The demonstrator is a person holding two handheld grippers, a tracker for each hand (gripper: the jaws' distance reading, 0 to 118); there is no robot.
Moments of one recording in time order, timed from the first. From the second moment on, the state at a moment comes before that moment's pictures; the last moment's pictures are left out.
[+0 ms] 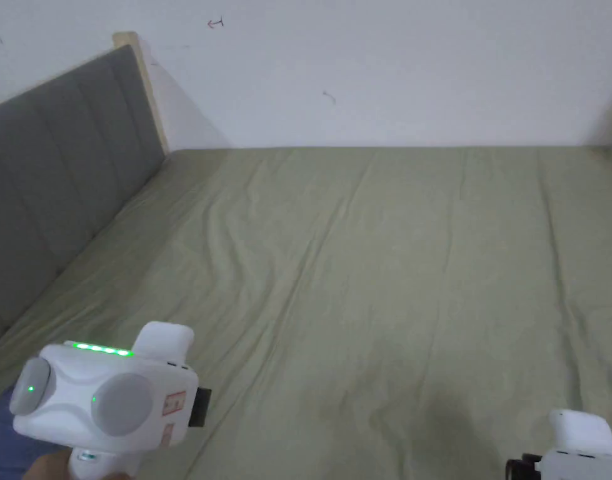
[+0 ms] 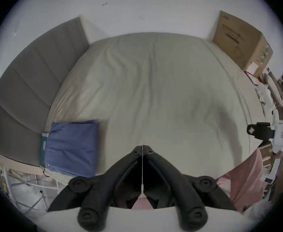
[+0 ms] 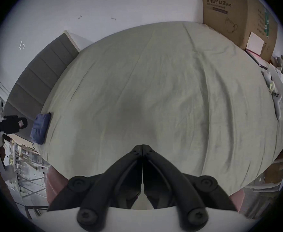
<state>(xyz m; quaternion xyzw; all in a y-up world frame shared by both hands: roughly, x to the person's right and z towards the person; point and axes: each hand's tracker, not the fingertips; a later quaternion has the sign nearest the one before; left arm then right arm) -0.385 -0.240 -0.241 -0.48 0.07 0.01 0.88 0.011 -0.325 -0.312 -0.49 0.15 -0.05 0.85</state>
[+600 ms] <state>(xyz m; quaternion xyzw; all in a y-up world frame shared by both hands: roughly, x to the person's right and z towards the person) -0.253 -0.161 -0.186 -0.23 0.12 -0.04 0.97 0.001 -0.202 -0.260 -0.25 0.11 0.00 0.96</state>
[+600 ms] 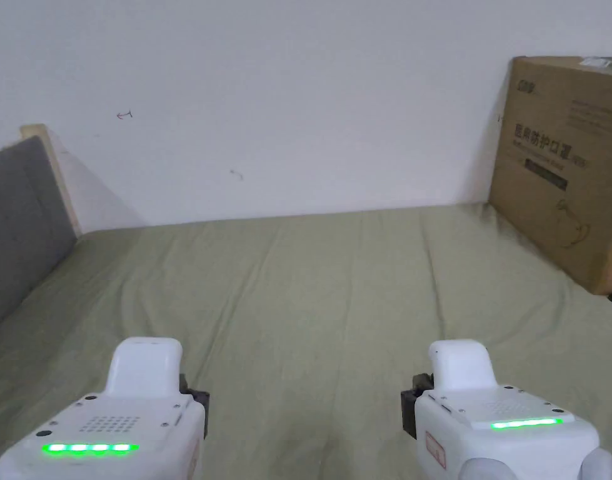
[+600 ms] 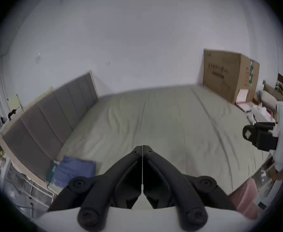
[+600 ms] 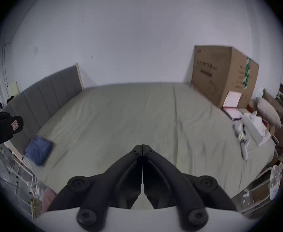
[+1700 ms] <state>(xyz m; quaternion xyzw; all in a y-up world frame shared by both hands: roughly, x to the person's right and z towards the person) -0.229 -0.122 -0.159 -0.07 0.11 -0.04 0.99 -0.001 -0.135 -0.213 -0.05 0.03 0.02 1.00</state>
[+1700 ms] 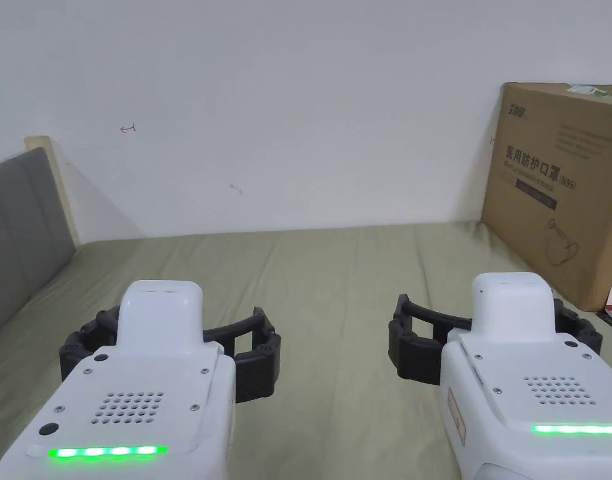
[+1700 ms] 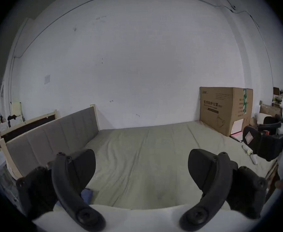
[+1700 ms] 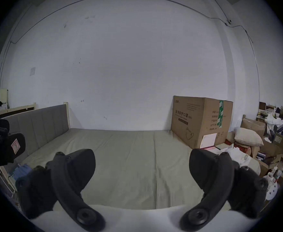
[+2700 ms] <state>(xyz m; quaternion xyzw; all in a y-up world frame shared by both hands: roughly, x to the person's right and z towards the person) -0.205 -0.121 -0.162 -0.08 0.14 -0.07 0.98 0.003 -0.146 -0.223 -0.07 0.03 0.03 1.00</state>
